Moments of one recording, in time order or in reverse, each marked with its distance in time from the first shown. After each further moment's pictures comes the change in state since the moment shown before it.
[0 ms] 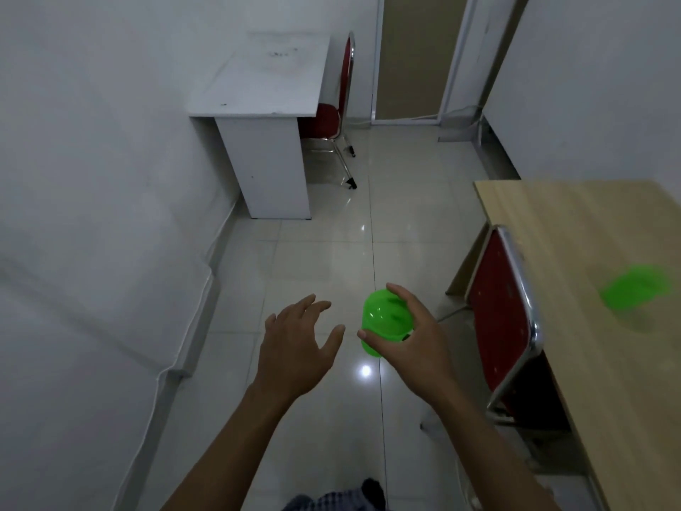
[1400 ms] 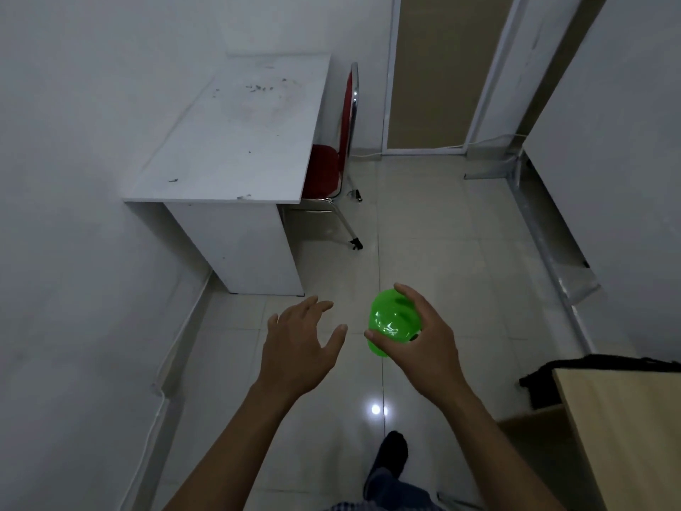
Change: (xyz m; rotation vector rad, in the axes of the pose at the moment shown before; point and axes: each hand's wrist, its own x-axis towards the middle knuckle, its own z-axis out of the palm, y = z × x) left_hand 0.632 -0.011 0.055 0.029 -0.021 -0.031; right_hand 0.629 0.071 0.021 0.069 -0.016 0.020
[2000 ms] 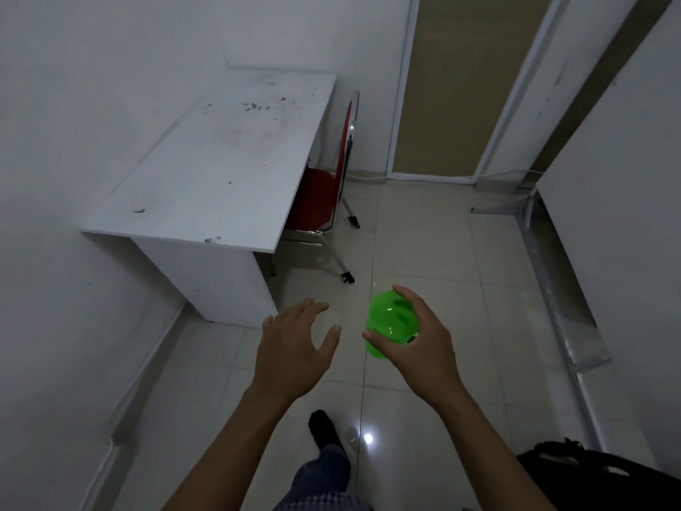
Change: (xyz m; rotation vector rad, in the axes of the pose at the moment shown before) left_hand 0.201 0.055 0.032 -0.066 0.106 -0.052; right_hand 0.223 0.029 -0.050 -0.016 -0.069 -0.028
